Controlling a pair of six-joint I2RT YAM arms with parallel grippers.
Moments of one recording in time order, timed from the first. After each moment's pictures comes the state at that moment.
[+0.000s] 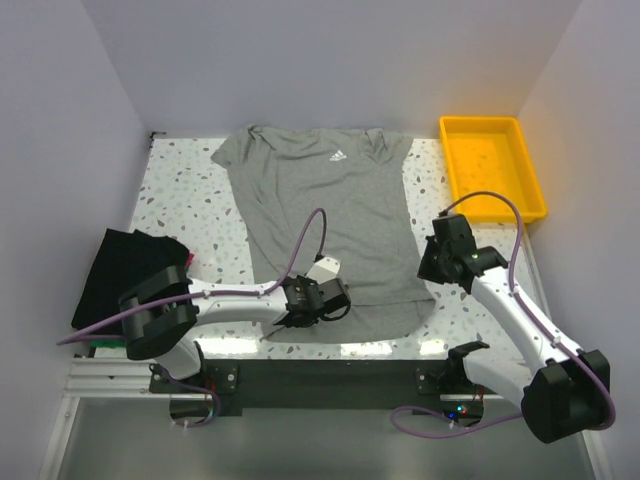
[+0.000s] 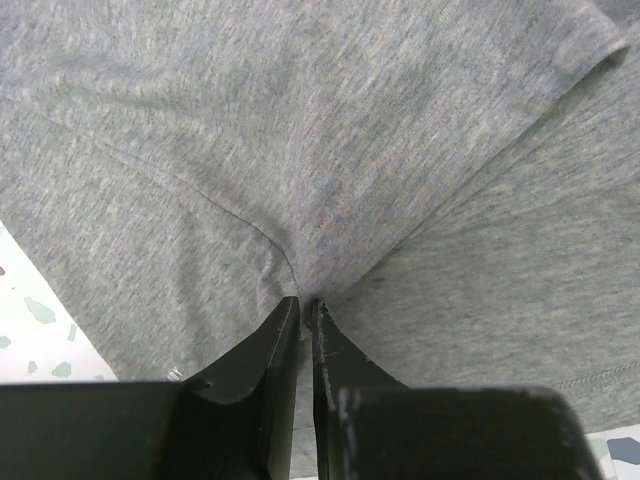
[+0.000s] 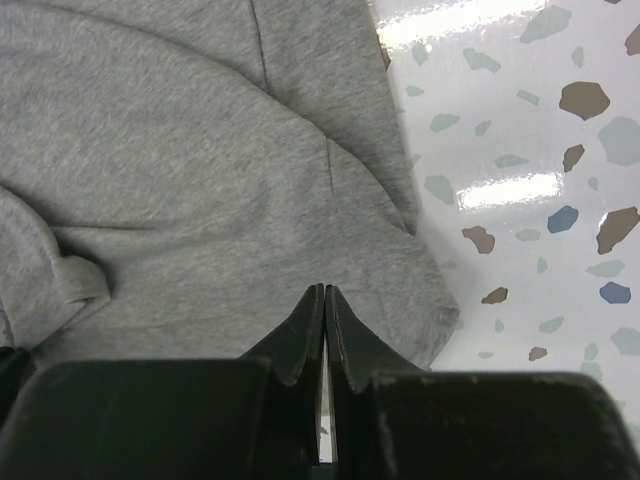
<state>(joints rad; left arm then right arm) -1.19 1.61 0.90 -0.54 -0.57 -0.68 0.28 1.05 0.75 -0.70 0.09 0.56</state>
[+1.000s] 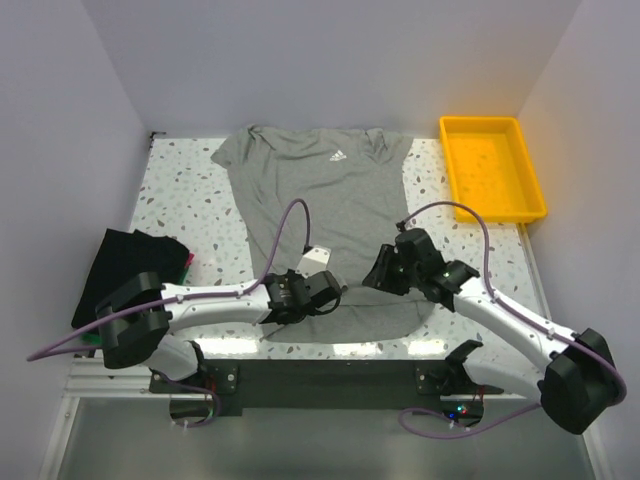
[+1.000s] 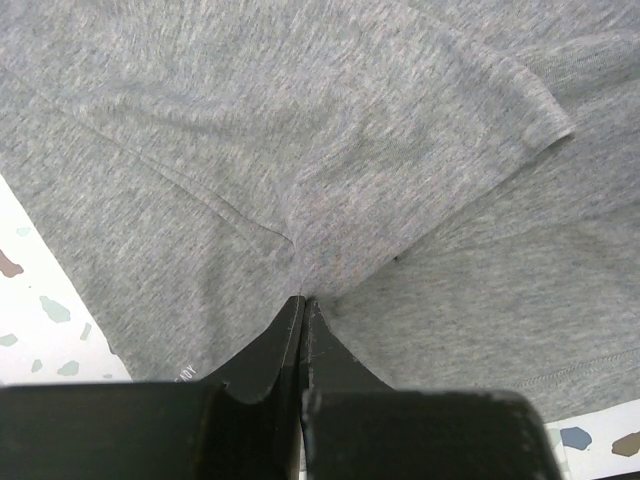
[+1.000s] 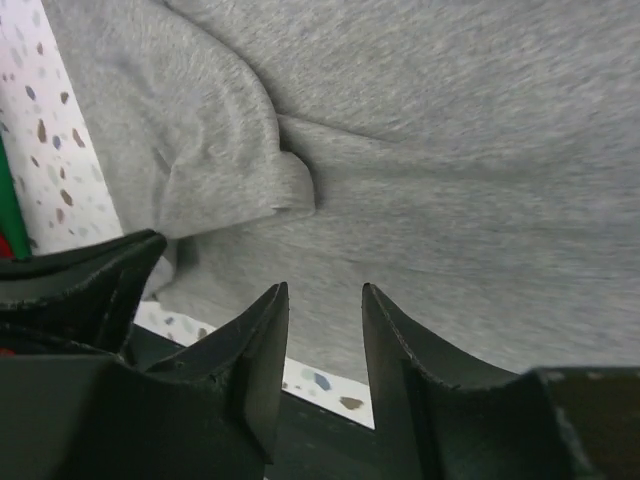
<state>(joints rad) -1.16 1.48 0.85 -0.51 -0.58 -0.72 0.61 1.07 0.66 -0.43 -0.07 0.82</state>
